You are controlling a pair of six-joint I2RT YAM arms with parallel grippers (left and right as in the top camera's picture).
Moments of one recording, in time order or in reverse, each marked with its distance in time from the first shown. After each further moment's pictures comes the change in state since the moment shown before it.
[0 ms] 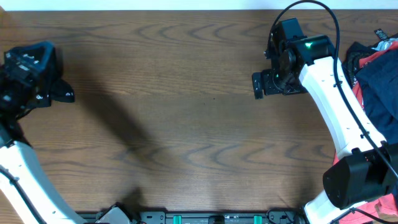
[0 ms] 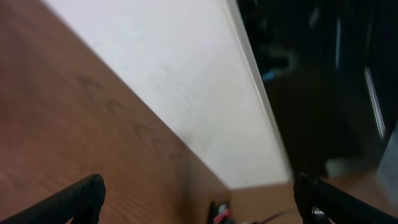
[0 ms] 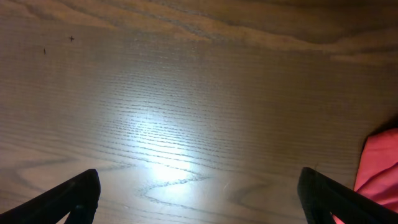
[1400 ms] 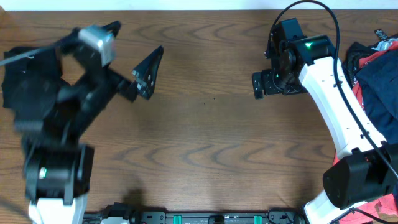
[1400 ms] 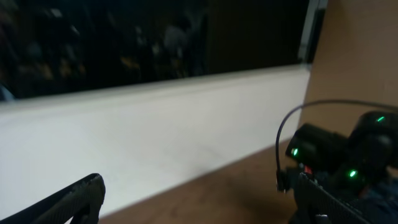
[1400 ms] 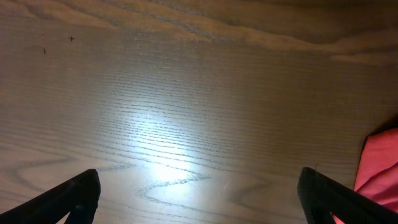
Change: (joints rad) left arm -0.776 -0.335 0.000 0.162 -0.571 0.666; right arm 0.000 0.000 0.000 0.000 0.000 0.000
